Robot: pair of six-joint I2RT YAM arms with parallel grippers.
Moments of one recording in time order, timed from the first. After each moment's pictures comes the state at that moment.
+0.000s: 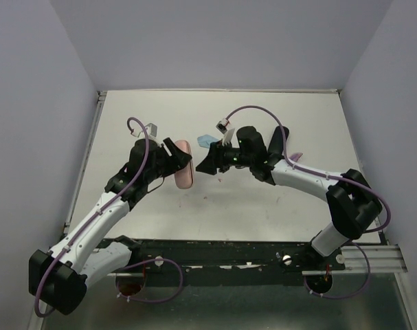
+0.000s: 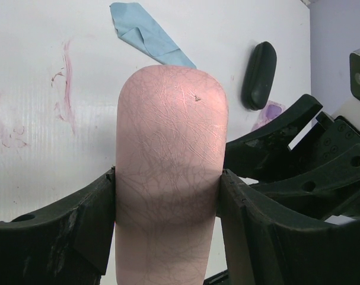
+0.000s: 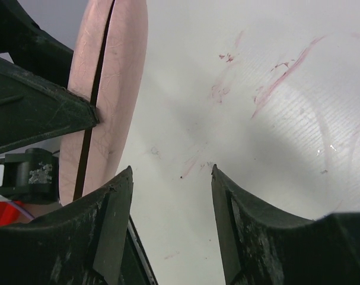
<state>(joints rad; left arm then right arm) -0.46 0.96 0.76 -0.26 0.02 -0.82 0.72 1.61 1.00 0.22 -0.49 0.49</state>
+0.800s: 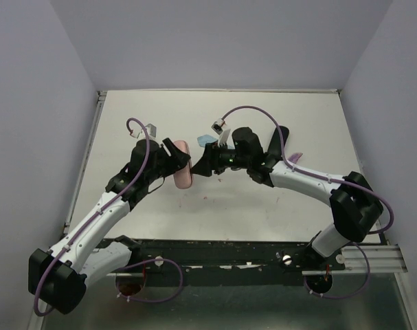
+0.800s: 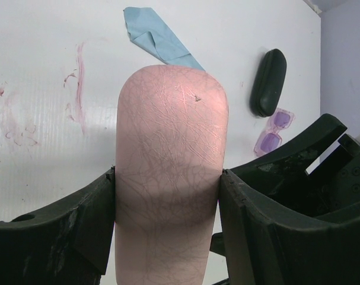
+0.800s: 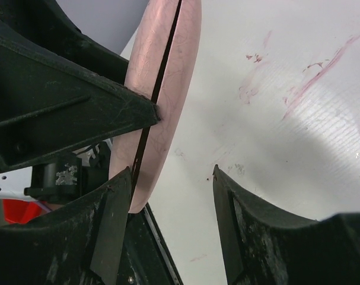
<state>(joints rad) -0.48 0.97 0.76 -0.26 -0.02 -0.84 0.78 1.58 1.03 0.19 -0.45 0.55</state>
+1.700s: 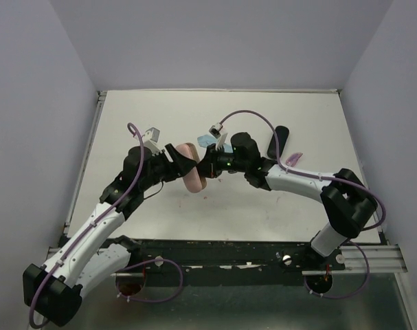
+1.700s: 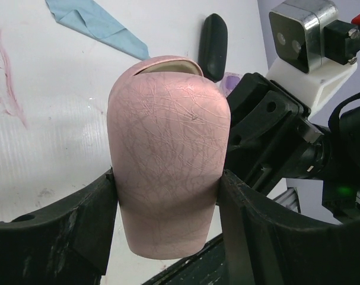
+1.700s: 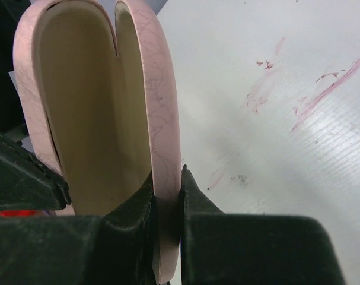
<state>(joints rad) -0.48 0.86 0.70 -0.20 0.17 -0.81 0.79 1.65 0.98 0.38 -0.50 0.57</state>
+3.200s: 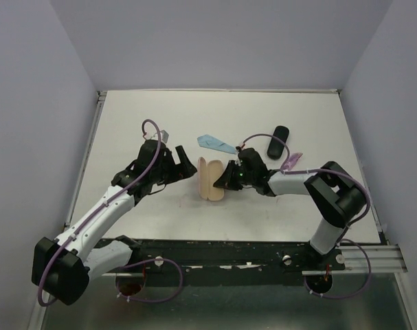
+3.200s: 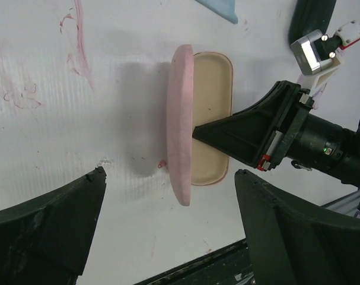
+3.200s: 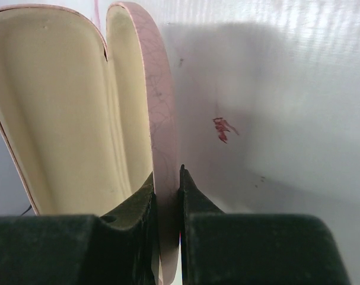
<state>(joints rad) -0.48 1.03 0.78 -0.39 0.09 -0.72 0.67 1.72 0.76 0.28 -0.28 0.87</state>
